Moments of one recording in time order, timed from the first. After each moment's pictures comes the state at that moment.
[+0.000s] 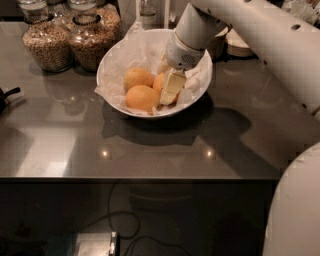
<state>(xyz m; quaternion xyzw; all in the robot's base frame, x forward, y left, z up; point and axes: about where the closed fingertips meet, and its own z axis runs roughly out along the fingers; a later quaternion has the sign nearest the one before) 0.640 -0.011 0.869 -0.73 0.65 0.08 0.19</state>
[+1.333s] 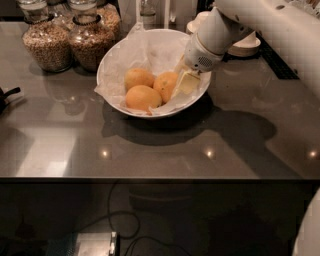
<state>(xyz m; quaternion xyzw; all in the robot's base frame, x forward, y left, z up) 0.650 -0.052 0.872 -0.66 0.70 0.08 0.24</state>
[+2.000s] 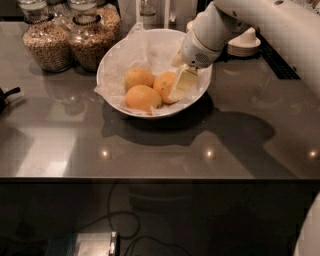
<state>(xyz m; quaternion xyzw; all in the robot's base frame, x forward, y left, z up) 0.652 -0.043 0.884 -0.67 0.69 0.07 0.25</state>
